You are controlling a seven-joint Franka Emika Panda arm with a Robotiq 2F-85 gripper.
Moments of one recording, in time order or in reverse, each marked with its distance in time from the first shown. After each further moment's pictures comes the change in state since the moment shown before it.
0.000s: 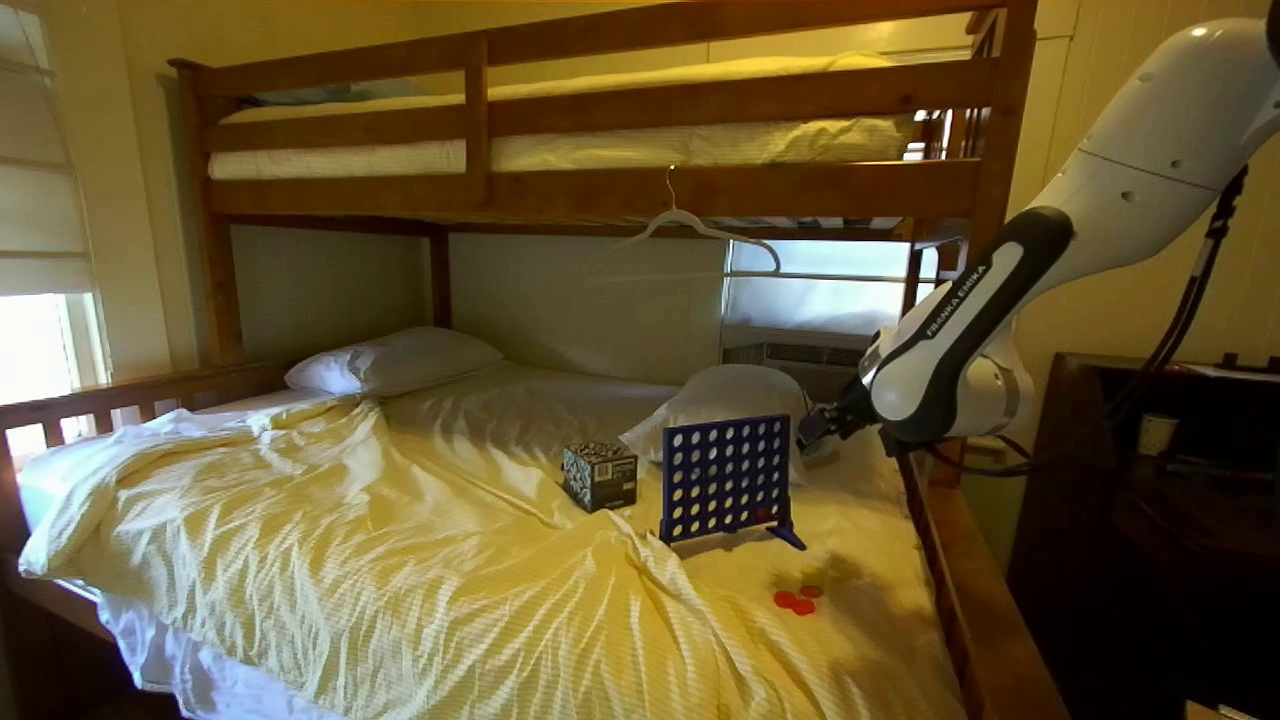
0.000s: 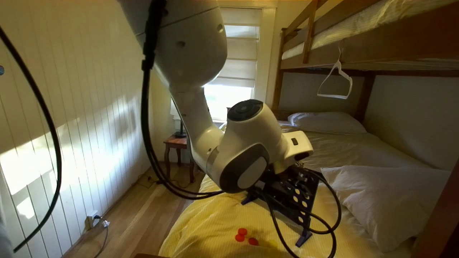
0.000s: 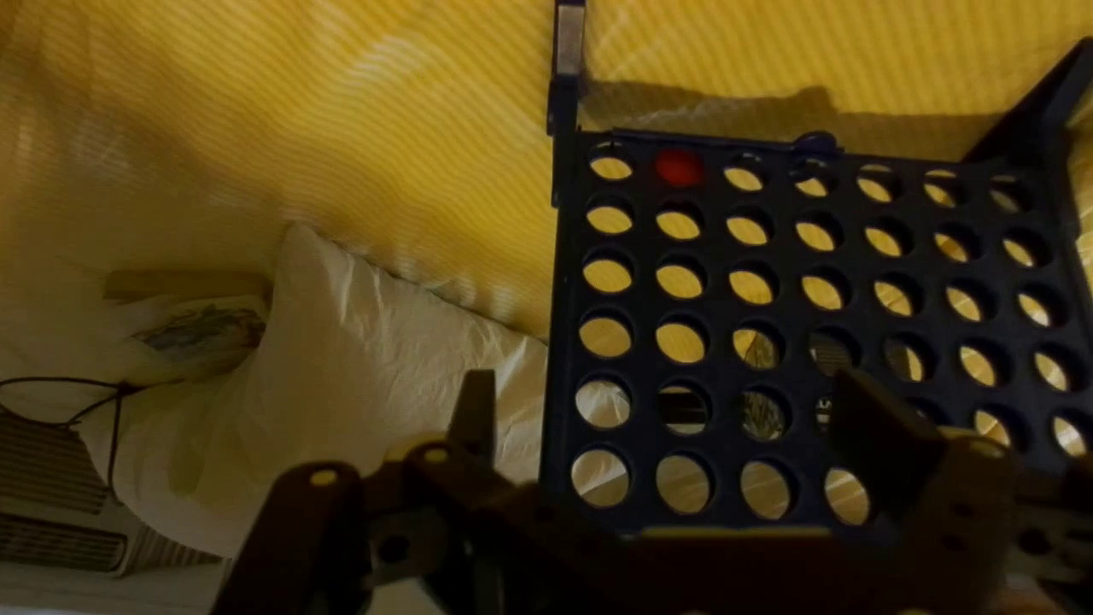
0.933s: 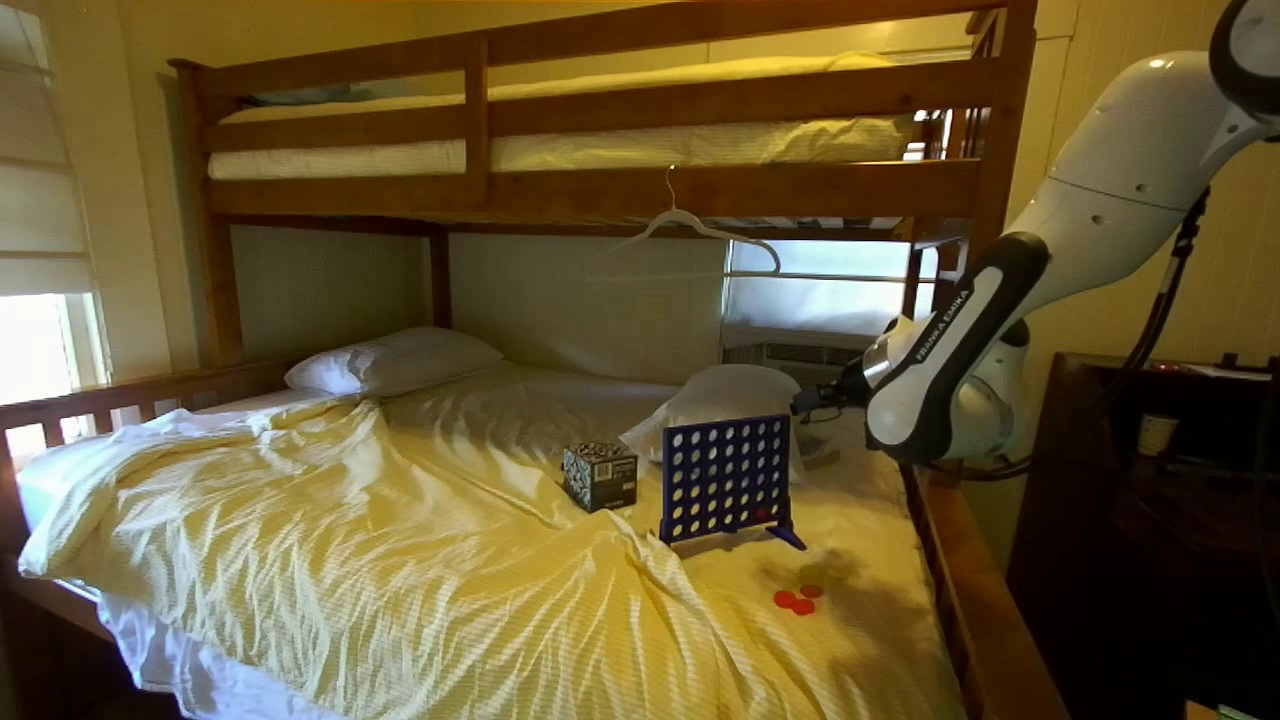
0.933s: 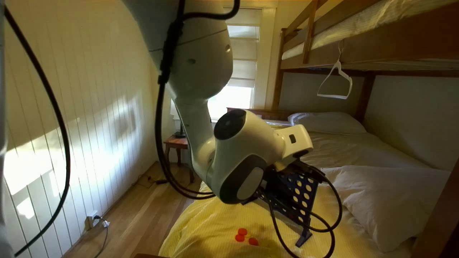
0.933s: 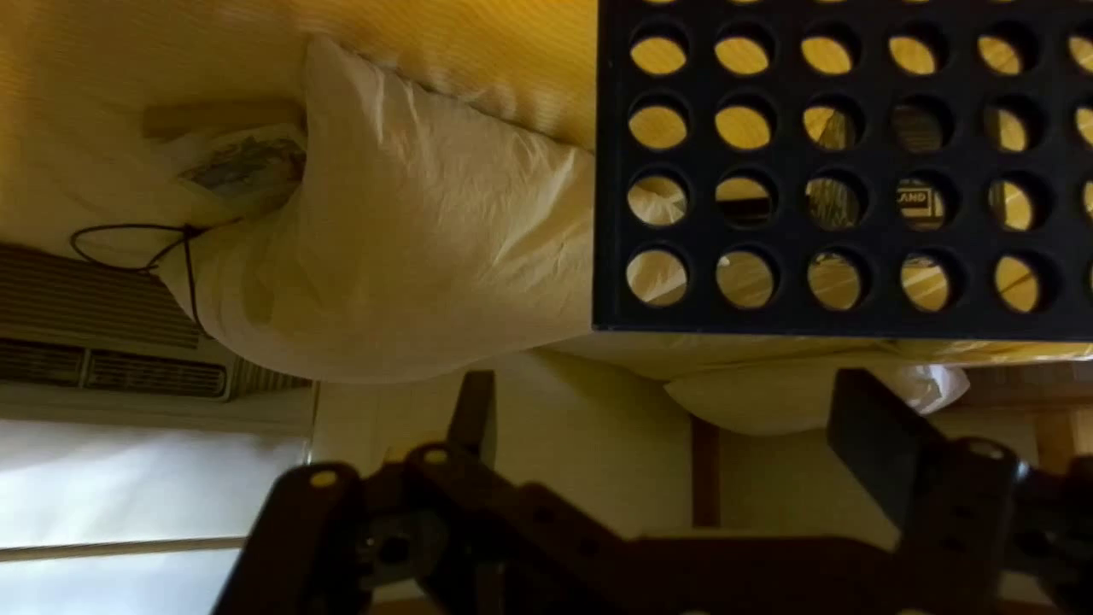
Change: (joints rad) arm -0.006 0.075 0.005 0.006 0.004 0.349 0.101
